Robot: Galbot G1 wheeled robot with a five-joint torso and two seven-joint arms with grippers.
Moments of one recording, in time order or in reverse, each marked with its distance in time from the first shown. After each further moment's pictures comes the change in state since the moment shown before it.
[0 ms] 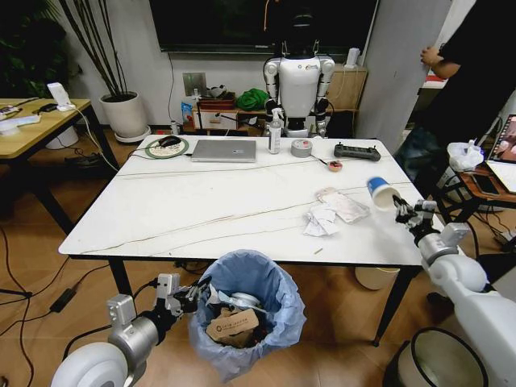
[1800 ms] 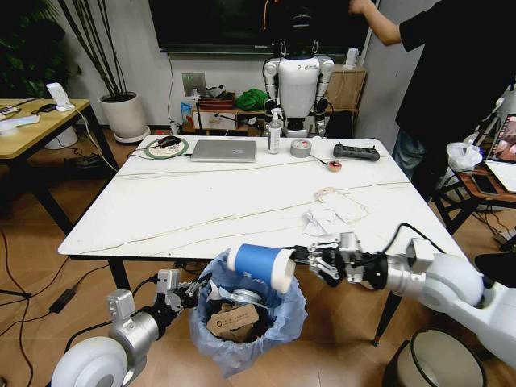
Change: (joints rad) left arm -0.026 0.010 0.008 0.006 -0.033 0.000 -0.005; right arm 0.197 -0.322 -0.519 0.516 0.004 0.043 -0.462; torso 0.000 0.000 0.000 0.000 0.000
